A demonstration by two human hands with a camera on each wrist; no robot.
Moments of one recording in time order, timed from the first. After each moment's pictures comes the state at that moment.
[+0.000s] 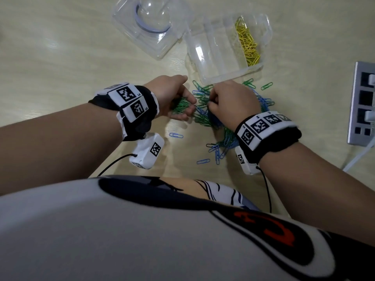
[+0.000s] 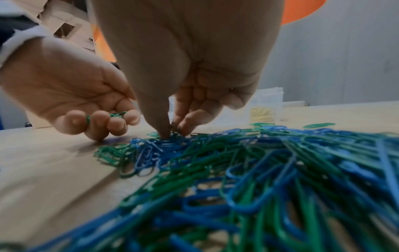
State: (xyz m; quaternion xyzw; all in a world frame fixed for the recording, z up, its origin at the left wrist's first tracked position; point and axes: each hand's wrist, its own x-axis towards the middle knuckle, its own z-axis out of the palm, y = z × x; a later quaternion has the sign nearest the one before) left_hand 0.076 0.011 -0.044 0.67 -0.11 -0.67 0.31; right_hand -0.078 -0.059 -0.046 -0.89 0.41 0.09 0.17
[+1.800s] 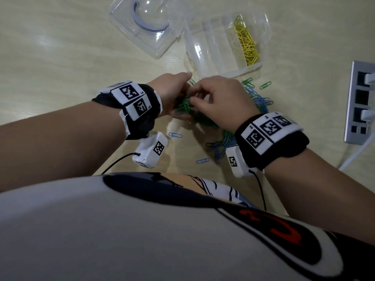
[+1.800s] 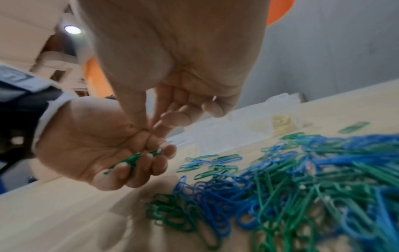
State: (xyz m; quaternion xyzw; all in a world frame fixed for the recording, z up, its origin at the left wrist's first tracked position) left_hand 0.070 0.006 -0.045 0.65 -0.11 -0.66 0.34; right_hand -0.073 -0.046 -0.021 -0.87 0.36 -0.02 0.33
